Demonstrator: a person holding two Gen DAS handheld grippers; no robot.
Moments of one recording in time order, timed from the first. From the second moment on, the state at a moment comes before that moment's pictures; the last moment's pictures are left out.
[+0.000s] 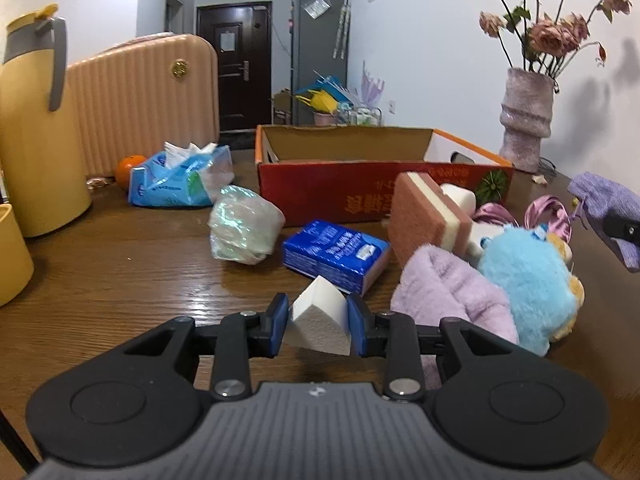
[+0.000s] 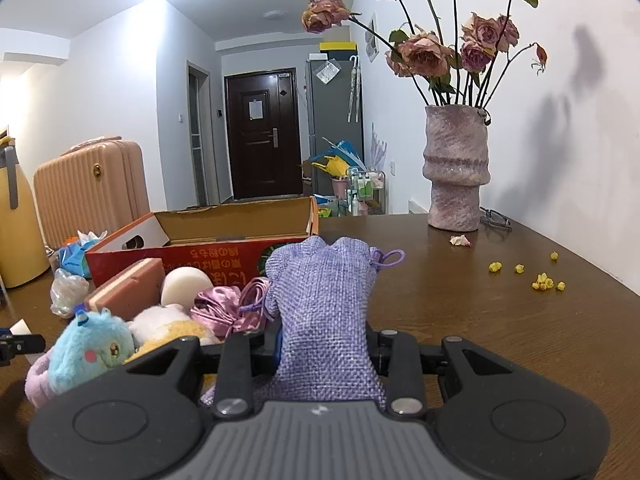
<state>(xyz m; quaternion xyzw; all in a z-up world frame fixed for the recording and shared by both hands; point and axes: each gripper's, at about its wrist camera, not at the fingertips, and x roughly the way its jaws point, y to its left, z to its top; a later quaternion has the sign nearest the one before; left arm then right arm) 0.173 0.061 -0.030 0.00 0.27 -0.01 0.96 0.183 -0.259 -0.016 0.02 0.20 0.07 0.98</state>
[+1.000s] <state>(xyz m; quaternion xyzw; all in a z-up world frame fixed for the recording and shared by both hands) 0.173 0.040 0.027 -0.04 0.17 0.01 0.99 0.223 -0.230 0.043 0.01 0.14 0.10 0.99</state>
